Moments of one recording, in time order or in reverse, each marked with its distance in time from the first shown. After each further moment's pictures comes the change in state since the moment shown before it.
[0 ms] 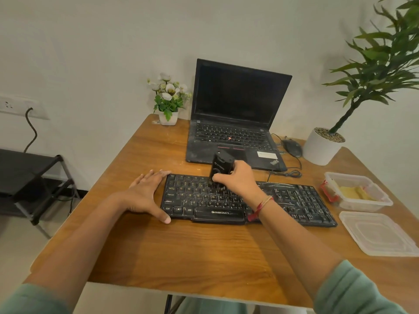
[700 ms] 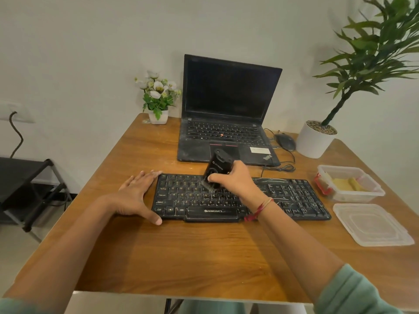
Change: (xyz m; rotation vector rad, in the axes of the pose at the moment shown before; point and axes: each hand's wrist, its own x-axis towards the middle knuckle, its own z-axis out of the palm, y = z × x) left_hand 0.004 -0.004 0.000 0.016 -0.019 0.003; right_hand -0.009 0.008 -0.005 0.166 -0.018 0.045
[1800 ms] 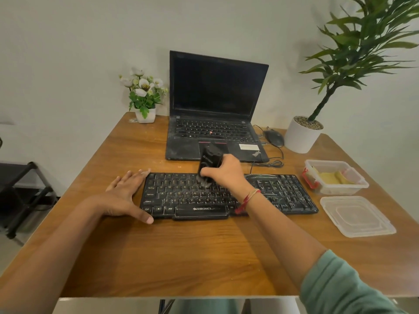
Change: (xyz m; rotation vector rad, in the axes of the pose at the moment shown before) left_hand 0.004 0.004 0.002 0.015 -0.022 -0.035; right_hand 0.004 -0.006 -0.009 -0.123 0.061 -0.017
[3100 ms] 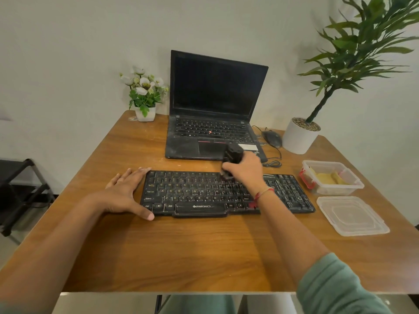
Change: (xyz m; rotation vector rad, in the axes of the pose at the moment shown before) left_hand 0.002 0.000 0.004 -0.037 0.040 0.004; right_hand 0.008 0.027 -0.027 -0.133 0.149 0.059
